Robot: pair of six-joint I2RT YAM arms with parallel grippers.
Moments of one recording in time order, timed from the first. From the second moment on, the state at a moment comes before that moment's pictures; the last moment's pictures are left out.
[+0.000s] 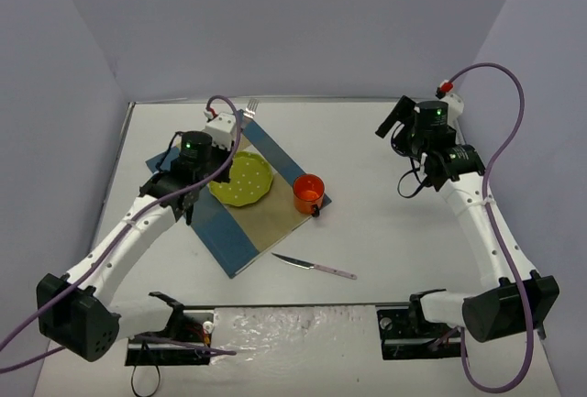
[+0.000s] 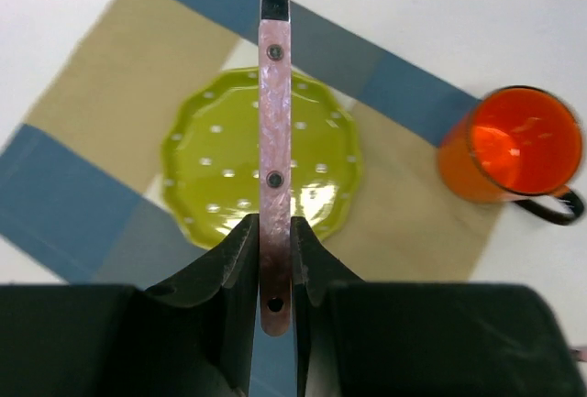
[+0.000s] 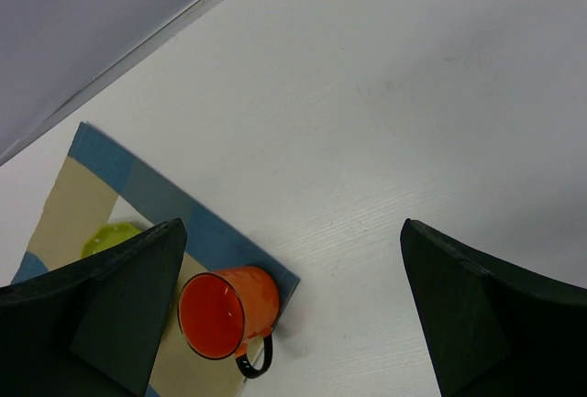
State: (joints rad) left arm -0.43 1.20 1.07 -0.38 -0.06 0.00; right arm 0.20 1.26 1.28 -0.59 0.22 0.66
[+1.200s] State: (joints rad) left arm 0.12 1.89 1.36 -0.42 0.46 0.70; right arm 0.16 1.33 1.20 -0.52 0.03 0.57
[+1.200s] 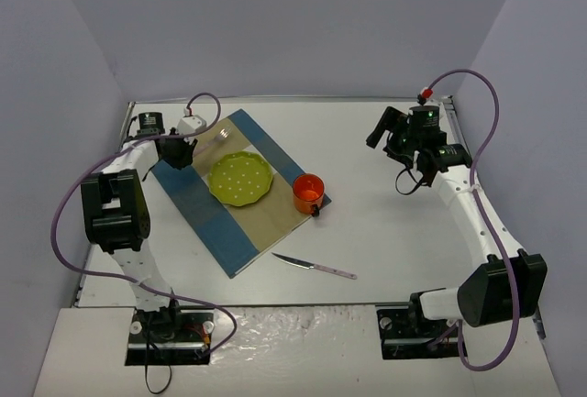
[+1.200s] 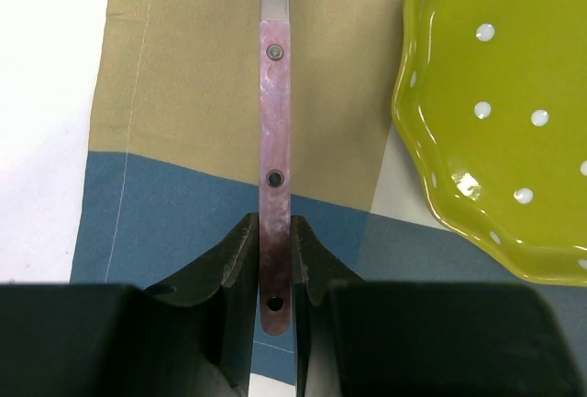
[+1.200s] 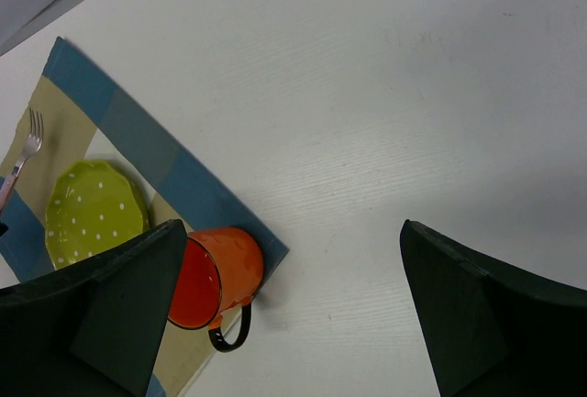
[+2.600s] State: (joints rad) left arm 0.14 2.06 1.46 -0.37 0.38 0.73; right arm 0.16 1.41 1.20 -0.50 -0.04 0.57
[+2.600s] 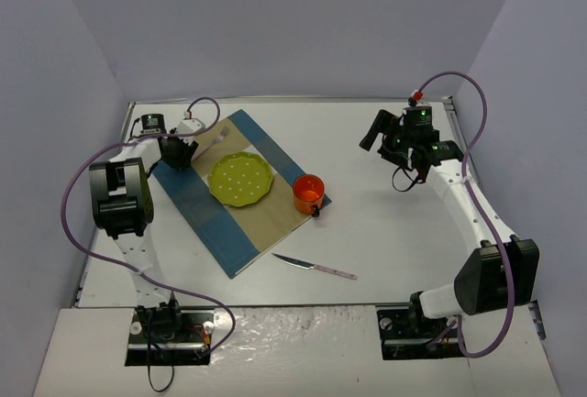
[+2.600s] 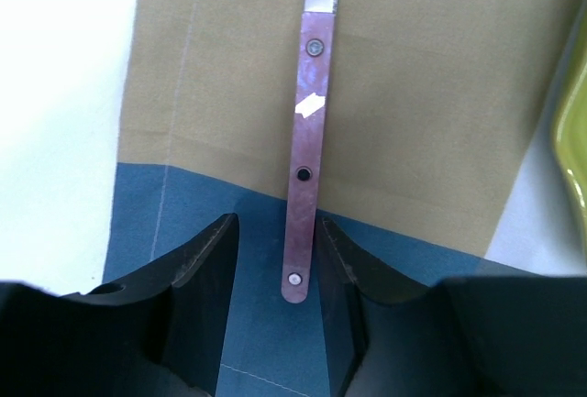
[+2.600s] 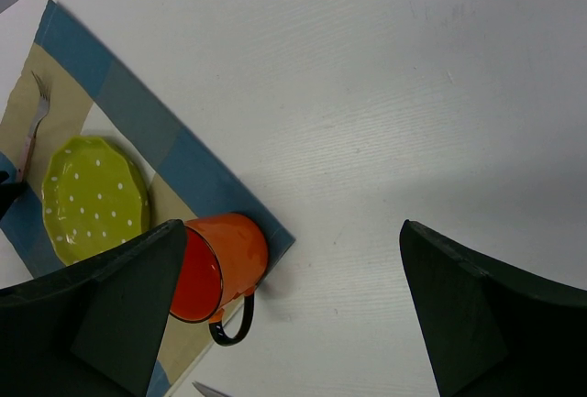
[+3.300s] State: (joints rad) left arm 0.14 2.06 1.44 -0.27 0.29 0.67; right arm 0.16 1.40 1.20 -0.50 -0.06 0.56
